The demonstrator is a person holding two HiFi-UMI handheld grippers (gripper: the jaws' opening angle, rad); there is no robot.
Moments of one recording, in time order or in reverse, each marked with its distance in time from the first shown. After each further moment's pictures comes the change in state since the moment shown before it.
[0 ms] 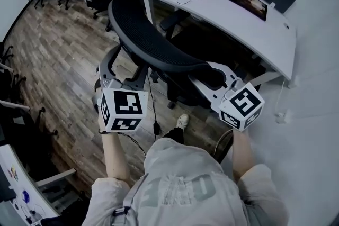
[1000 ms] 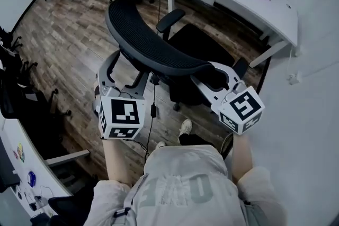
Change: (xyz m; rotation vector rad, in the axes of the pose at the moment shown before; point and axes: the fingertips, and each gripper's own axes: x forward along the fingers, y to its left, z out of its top) left arm -0.290 0.027 -0.127 0.004 -0.011 -0.038; right arm -0.024 0.300 0.005 0.004 0.010 -0.086
